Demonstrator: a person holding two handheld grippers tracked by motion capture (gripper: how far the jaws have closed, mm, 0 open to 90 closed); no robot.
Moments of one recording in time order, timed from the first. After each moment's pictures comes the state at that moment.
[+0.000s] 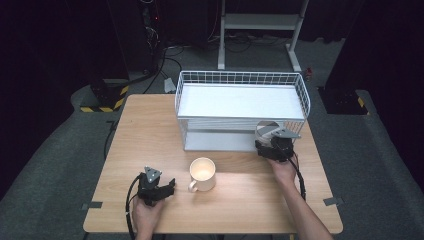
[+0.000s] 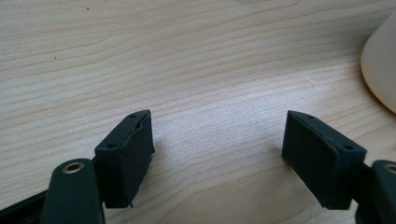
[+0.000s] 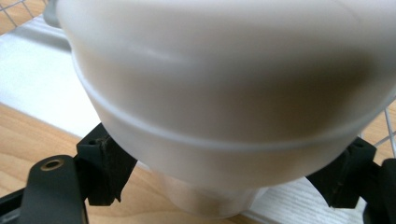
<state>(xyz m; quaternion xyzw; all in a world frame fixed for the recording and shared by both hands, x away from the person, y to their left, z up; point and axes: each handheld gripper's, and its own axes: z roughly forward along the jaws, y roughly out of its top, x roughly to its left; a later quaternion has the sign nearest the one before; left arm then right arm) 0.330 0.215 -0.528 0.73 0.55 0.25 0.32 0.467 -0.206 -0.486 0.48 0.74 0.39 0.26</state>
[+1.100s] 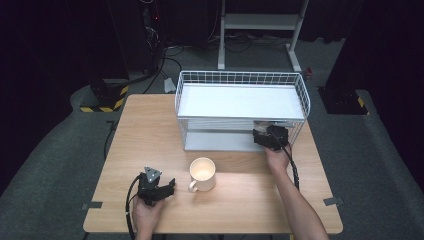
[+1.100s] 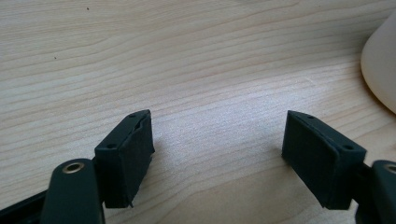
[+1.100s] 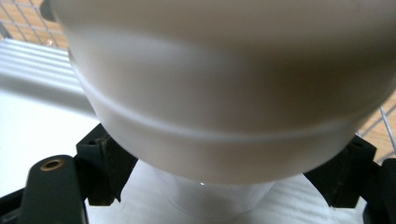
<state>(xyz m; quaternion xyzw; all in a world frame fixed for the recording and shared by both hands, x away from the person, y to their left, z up) 0.330 0.215 -0.528 0.73 0.55 0.25 0.32 0.511 -0.195 -0.489 0.51 0.71 0.39 0.28</state>
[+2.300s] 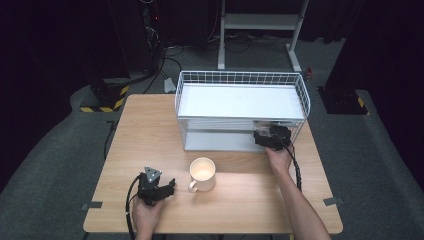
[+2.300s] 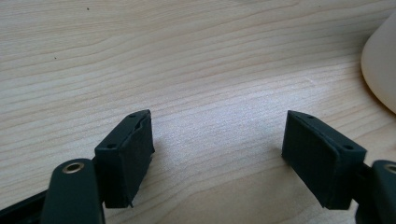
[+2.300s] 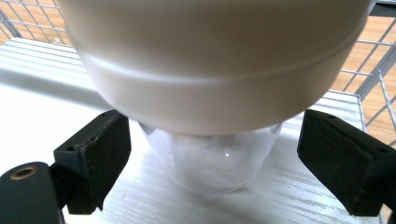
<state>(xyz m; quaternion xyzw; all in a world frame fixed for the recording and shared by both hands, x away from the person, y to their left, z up) 0.330 0.215 -0.528 0.73 0.55 0.25 0.32 0.510 -0.204 -0.490 0.51 0.72 0.40 0.25</state>
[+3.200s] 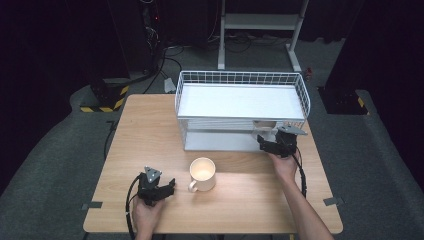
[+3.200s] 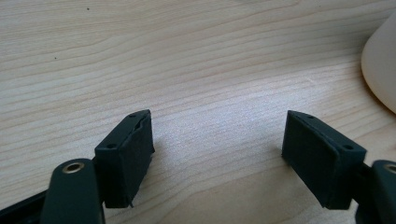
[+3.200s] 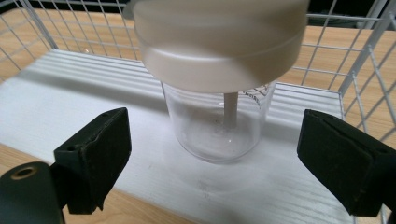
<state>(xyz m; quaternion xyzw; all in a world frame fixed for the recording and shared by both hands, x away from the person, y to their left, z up) 0.330 0.215 -0.528 0.73 0.55 0.25 0.32 0.474 -0.215 -0.475 0.51 0.70 0.43 0.25</state>
